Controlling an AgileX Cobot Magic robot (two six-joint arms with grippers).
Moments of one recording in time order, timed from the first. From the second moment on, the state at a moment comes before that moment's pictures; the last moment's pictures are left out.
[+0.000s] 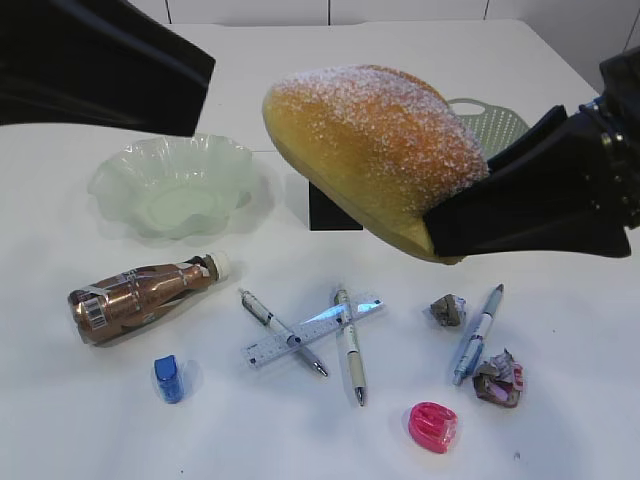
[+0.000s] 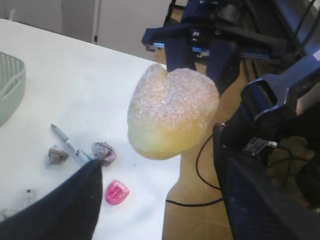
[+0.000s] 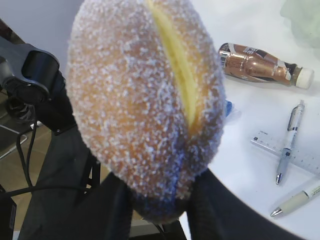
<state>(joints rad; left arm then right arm) -0.30 1.33 -1.18 -1.15 1.21 1.17 0.15 1.20 -0.94 1.09 1.21 -1.19</state>
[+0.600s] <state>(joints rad) -0.43 1.40 -1.20 -1.15 1.13 1.22 0.15 1.20 -0.94 1.08 1.20 -1.19</state>
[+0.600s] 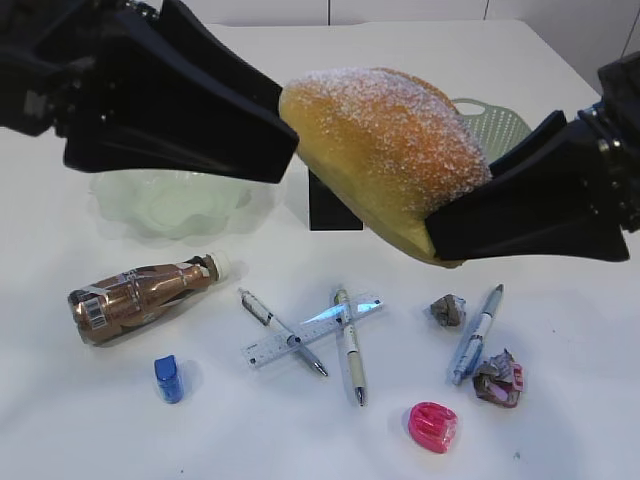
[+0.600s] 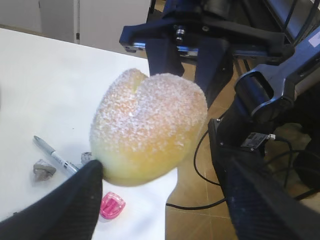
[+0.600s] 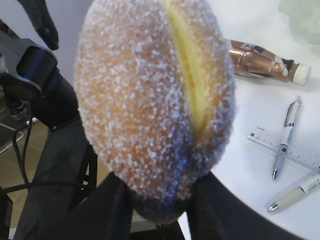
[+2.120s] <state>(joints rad) -0.44 1.44 -1.27 -1.19 1.21 1.22 0.20 1.20 -0.96 1.10 1.21 -1.20</state>
